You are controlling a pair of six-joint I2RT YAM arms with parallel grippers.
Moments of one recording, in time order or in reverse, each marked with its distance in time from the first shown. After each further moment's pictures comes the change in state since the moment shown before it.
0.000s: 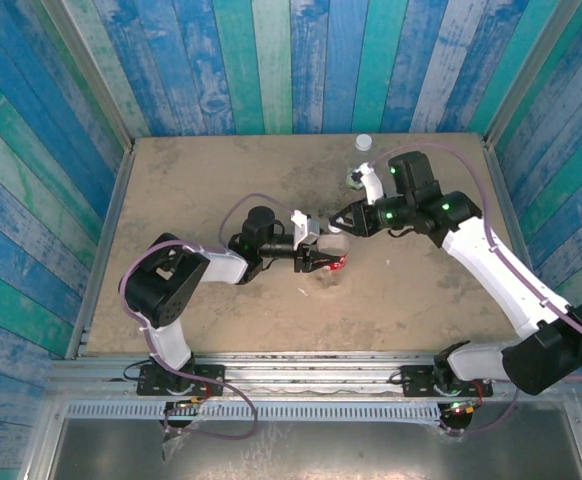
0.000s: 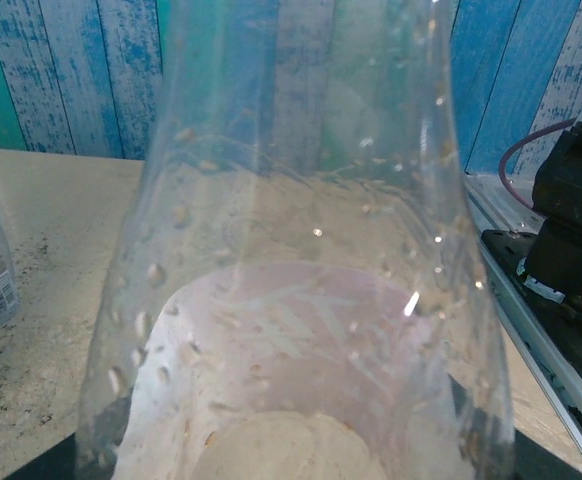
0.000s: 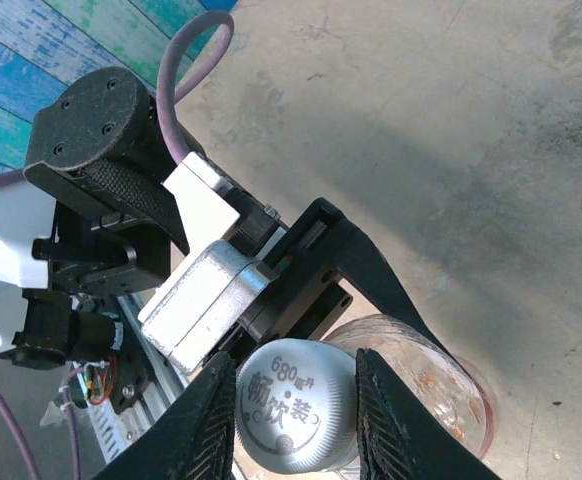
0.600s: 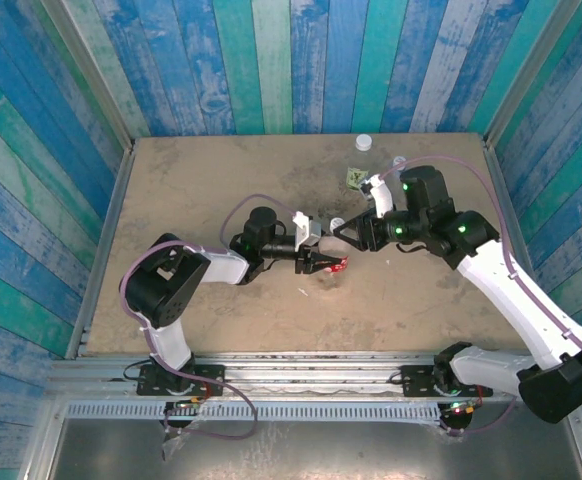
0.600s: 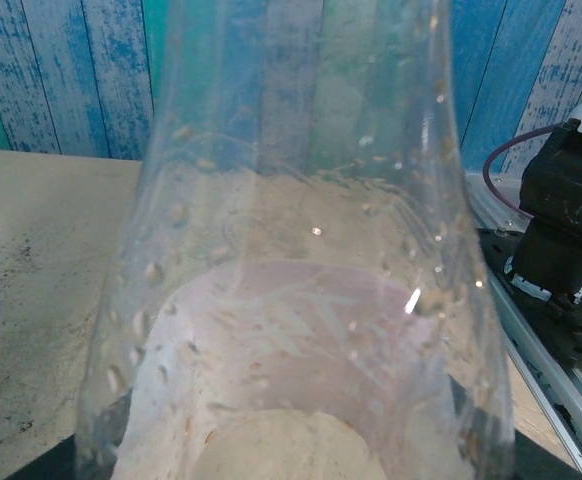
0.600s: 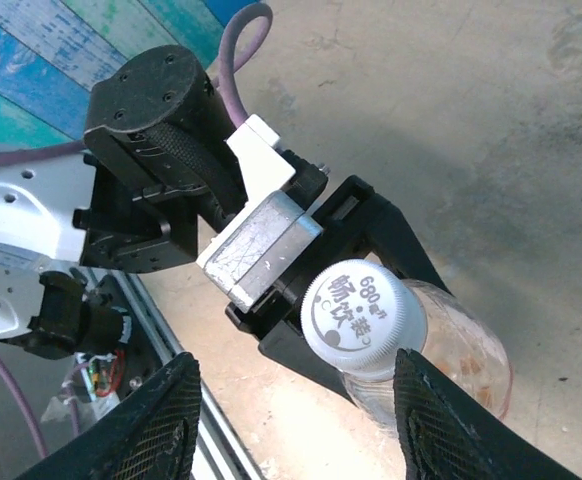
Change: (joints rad) left arm -0.008 0.001 0.003 -0.007 0.011 -0.003; right arm 0.027 -0.146 -0.088 0.014 0.053 0.036
